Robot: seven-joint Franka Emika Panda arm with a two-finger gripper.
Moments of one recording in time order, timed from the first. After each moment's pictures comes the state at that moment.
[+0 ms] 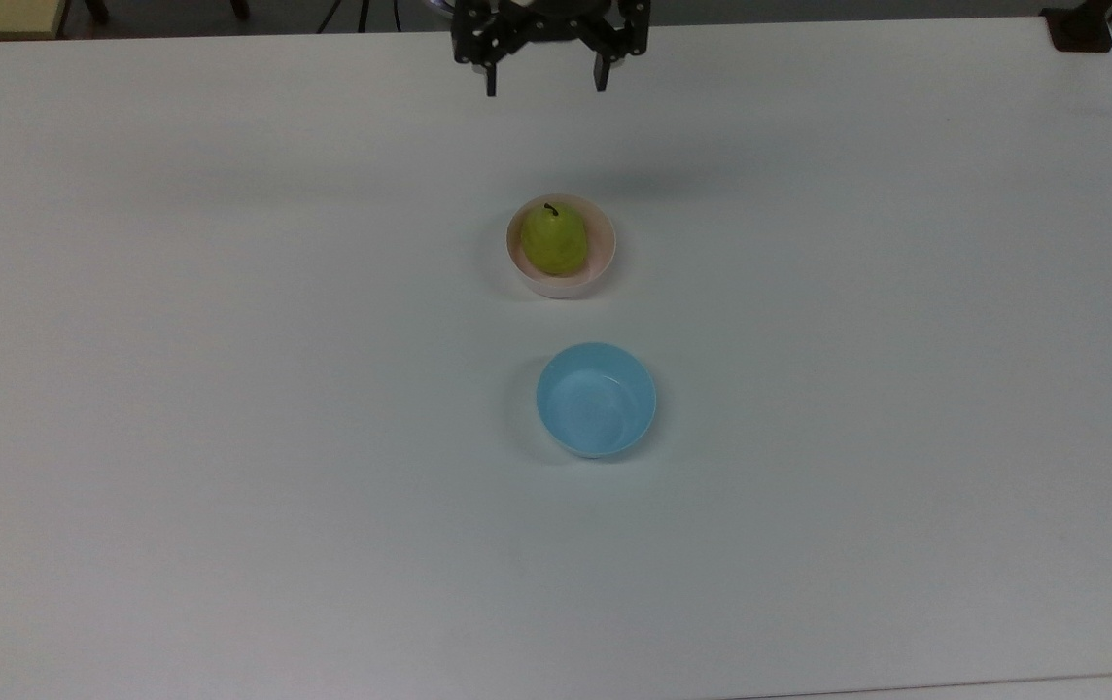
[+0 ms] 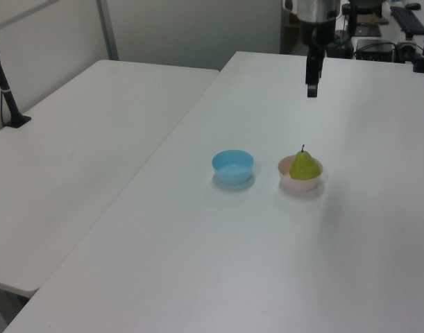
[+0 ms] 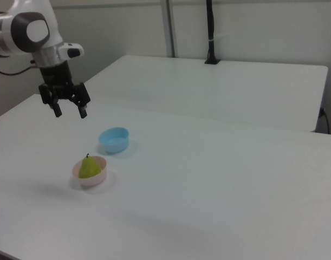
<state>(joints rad) 0.28 0.02 -0.05 -1.73 -0.08 1.70 0.08</state>
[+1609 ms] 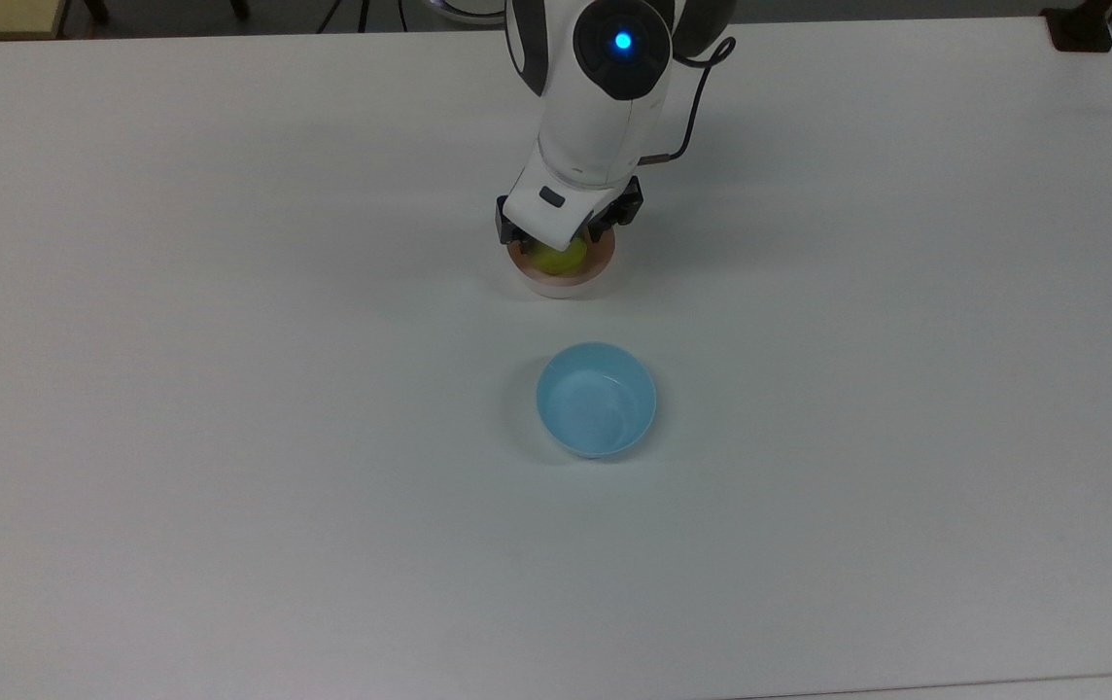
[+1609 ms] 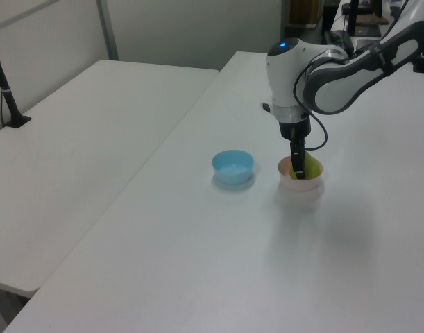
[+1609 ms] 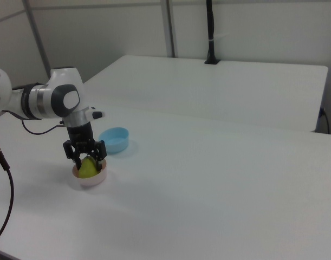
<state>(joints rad) 0.29 0.30 -0.05 -1.90 -0.08 2.03 0.02</state>
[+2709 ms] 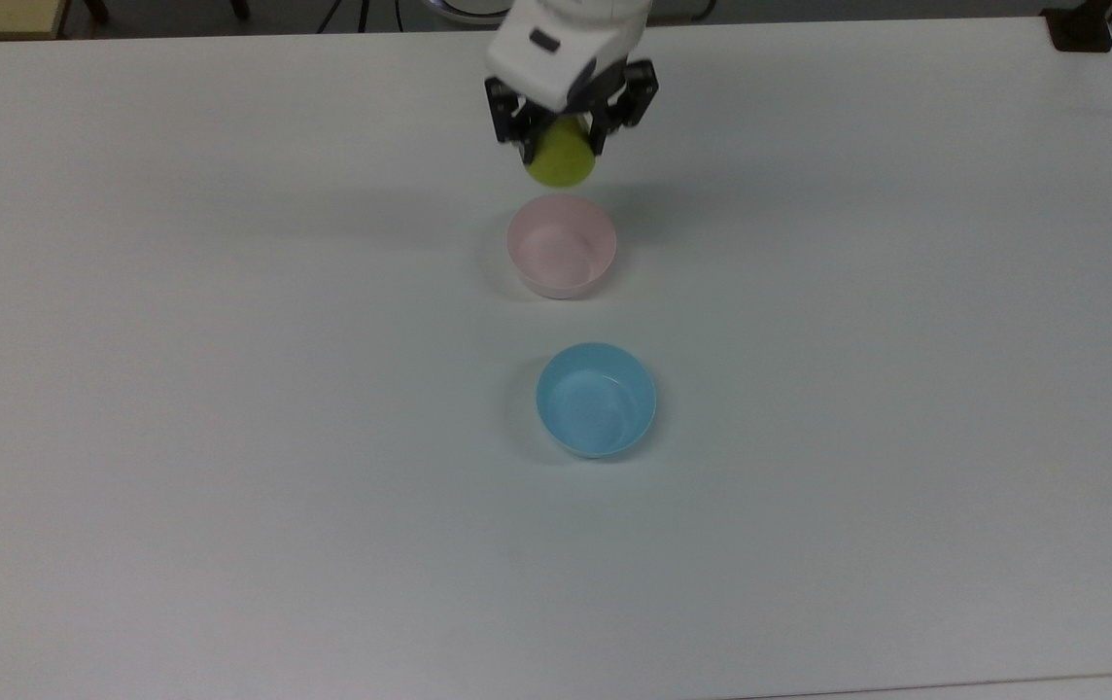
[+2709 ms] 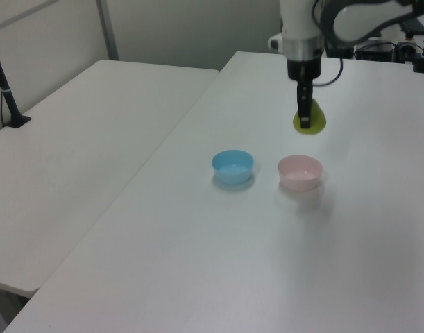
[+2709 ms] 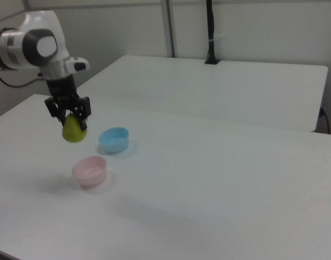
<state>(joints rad) 0.29 0.09 -0.06 -1.76 -0.06 1.77 0.02</state>
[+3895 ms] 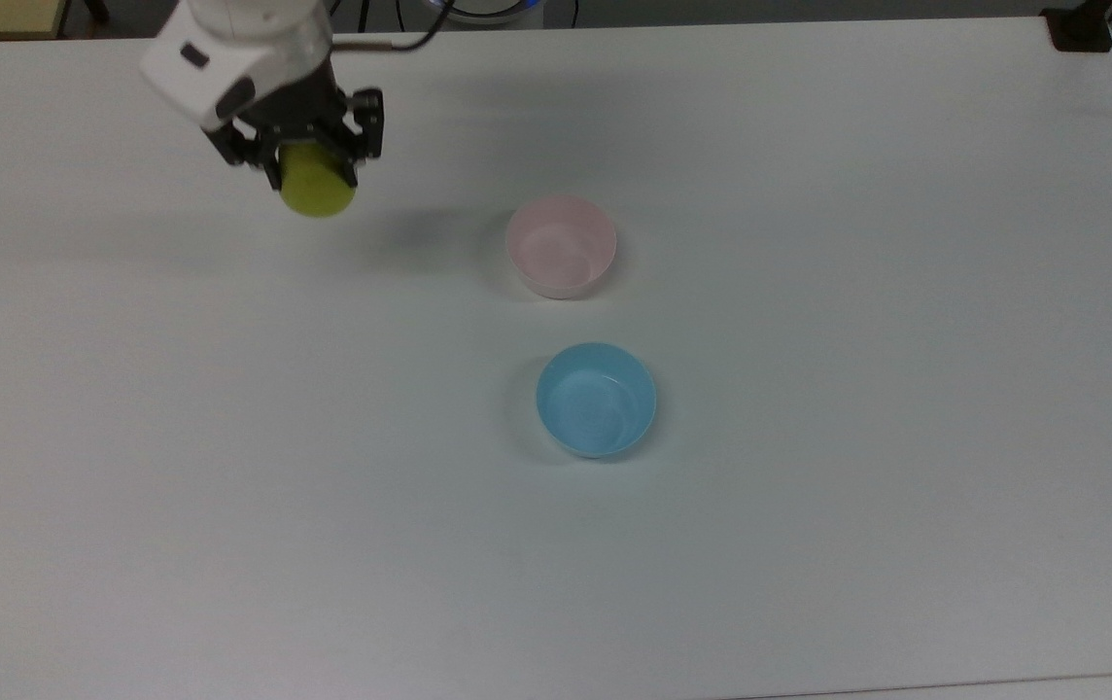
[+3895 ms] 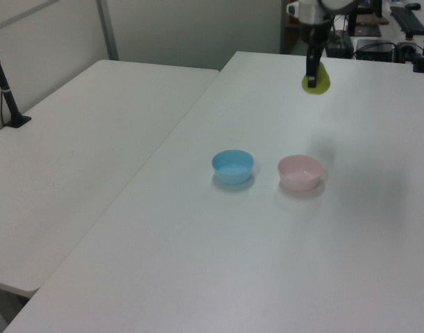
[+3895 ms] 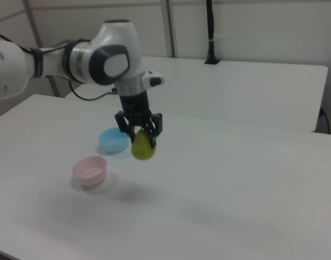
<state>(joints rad) 0.03 0.17 -0.18 -1.72 -0.05 1.86 -0.28</state>
